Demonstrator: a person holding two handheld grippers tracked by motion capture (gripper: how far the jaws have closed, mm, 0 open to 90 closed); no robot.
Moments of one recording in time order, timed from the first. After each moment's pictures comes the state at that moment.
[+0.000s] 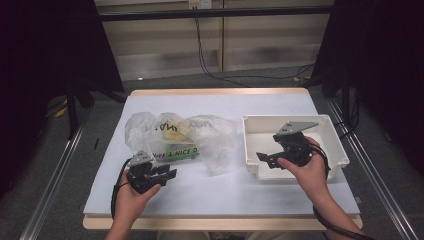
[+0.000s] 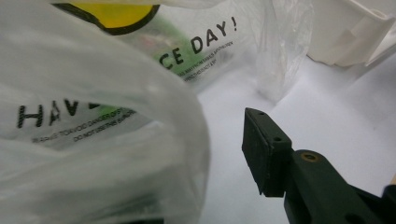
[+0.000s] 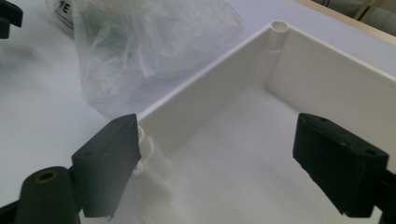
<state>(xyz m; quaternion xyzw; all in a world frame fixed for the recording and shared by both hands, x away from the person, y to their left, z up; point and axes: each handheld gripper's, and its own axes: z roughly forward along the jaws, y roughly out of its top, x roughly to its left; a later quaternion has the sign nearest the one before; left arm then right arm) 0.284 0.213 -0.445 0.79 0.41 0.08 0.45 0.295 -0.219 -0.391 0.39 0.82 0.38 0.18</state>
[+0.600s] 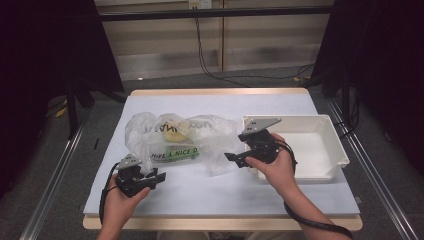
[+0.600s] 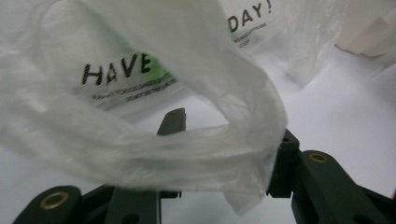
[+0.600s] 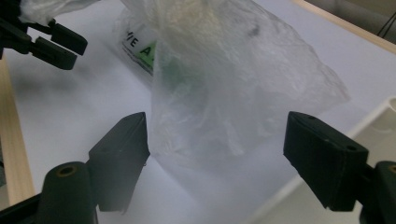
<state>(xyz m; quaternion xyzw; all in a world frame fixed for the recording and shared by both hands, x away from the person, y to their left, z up) 0.278 0.241 -0.451 0.79 0.44 0.09 0.42 0.308 -0.139 -0.384 0.32 0.84 0.42 0.14</state>
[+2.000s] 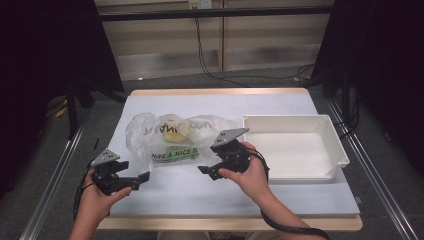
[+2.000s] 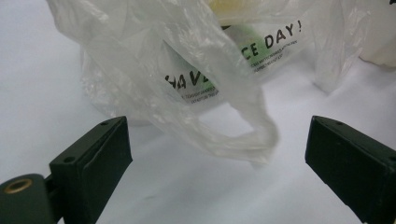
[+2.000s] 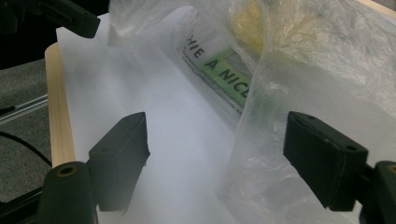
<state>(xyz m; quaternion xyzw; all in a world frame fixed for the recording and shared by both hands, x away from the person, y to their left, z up) 0.276 0.282 -0.422 0.78 0.45 0.12 0.41 0.299 -0.075 -0.398 0.27 0.85 0.43 0.09</state>
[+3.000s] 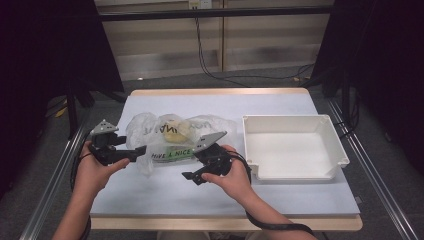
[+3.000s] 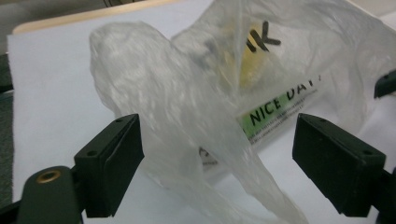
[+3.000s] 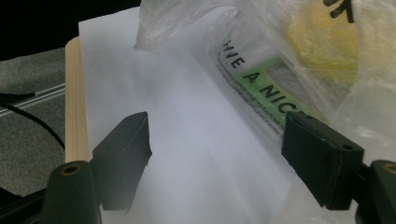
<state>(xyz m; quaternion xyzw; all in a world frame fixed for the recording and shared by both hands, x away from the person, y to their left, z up) 0.330 0.274 -0.365 0.79 0.43 0.17 0.40 0.304 -0.030 -0.410 0.23 0.87 0.43 0.07</state>
